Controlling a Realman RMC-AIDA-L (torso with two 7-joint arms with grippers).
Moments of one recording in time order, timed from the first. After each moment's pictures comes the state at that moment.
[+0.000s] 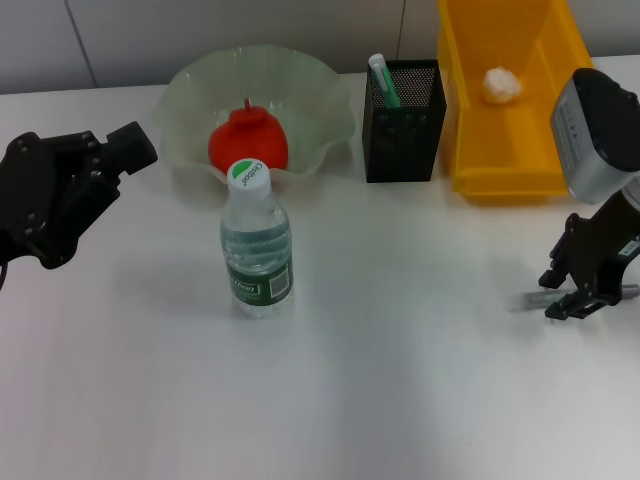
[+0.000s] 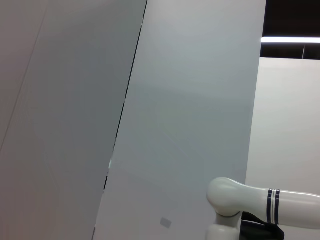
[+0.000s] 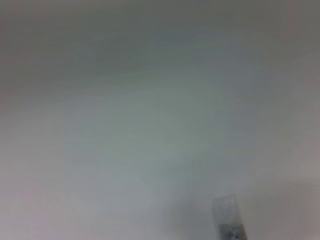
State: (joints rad) left arm -0.38 -2.06 -2.34 -0.67 1.43 -1.87 1.82; right arm 0.82 1.98 -0.99 -0.77 -2.82 -1.57 1.59
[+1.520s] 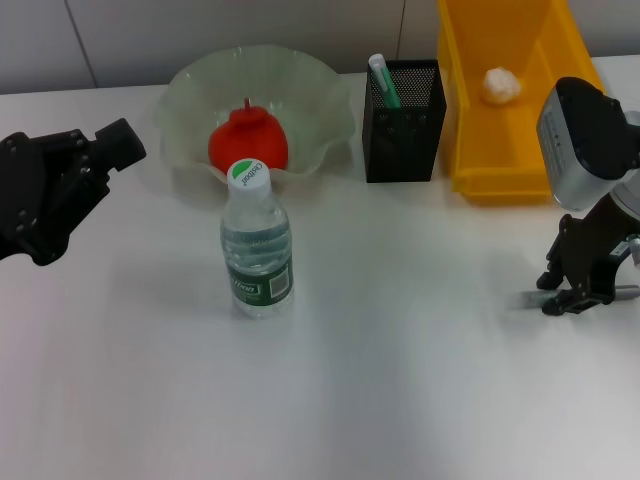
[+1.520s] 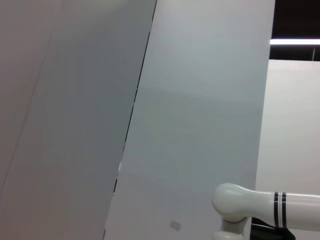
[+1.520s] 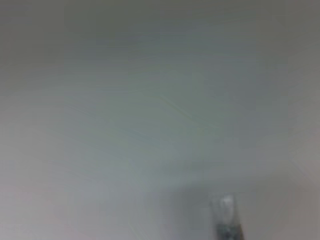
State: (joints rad) left arm -0.37 -2.06 -2.35 -0.67 1.43 -1.87 1.83; right arm 0.85 1.98 -1.00 -0.70 -2.85 -1.51 1.59
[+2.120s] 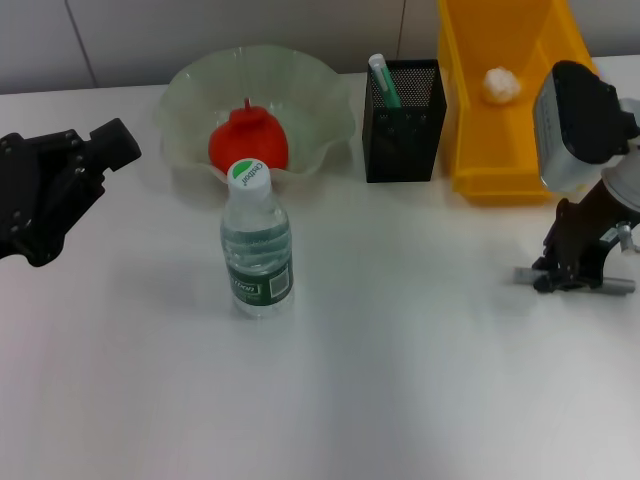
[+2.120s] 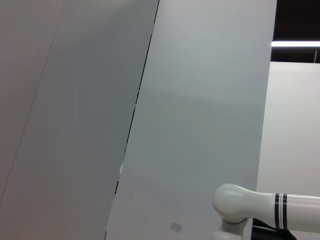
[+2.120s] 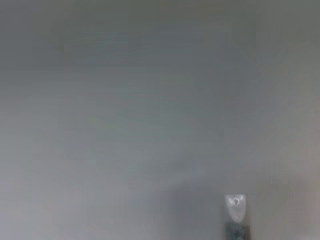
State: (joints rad) left arm -0.37 -2.06 -2.36 -0.66 1.43 -1.87 1.83; right arm 0.85 1.98 -1.00 -0.71 -2.85 -1.46 1.66
